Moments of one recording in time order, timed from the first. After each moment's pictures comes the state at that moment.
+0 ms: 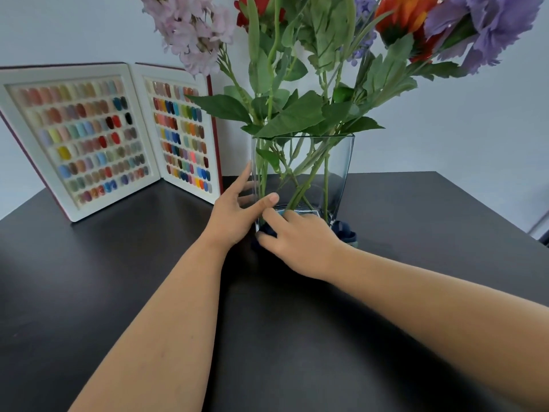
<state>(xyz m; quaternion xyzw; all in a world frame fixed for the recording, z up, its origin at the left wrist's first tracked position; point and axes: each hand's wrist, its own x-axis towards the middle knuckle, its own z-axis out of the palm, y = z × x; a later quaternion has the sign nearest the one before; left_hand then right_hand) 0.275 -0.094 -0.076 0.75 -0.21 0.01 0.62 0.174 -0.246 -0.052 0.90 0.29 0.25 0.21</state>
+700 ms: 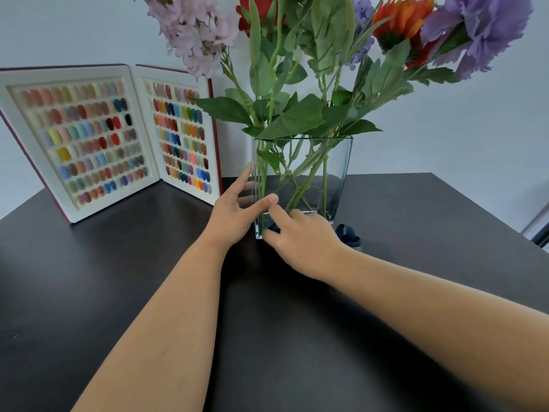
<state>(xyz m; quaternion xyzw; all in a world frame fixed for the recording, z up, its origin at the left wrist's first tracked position) 0.273 -0.094 -0.073 0.75 -0.21 0.00 0.63 0.172 -0.243 -0.048 0.93 0.22 0.23 0.19</state>
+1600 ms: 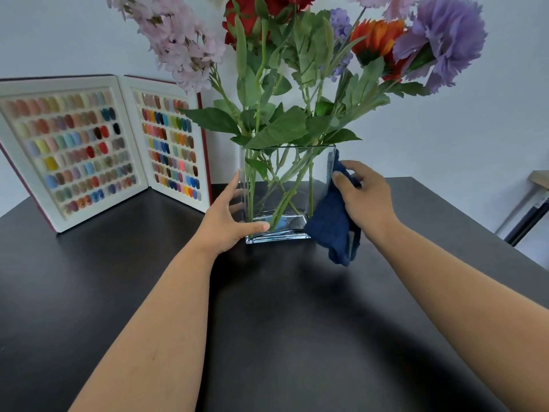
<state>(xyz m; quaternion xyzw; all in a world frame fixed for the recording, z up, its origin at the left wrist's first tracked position) 0.268 -0.088 -0.072 0.77 -0.24 -0.04 0.59 0.171 -0.326 -0.002 0.81 -0.12 0.32 -0.47</state>
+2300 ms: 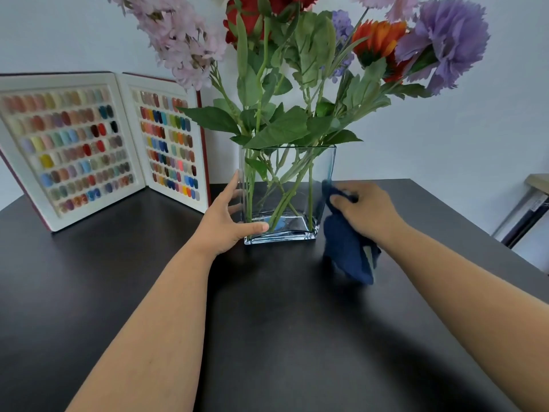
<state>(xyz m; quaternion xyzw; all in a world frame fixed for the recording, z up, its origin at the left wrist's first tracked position) 0.268 -0.088 -0.072 0.77 -0.23 -0.04 0.59 0.158 -0.333 -0.001 0.92 -0.12 0.20 -0.32</state>
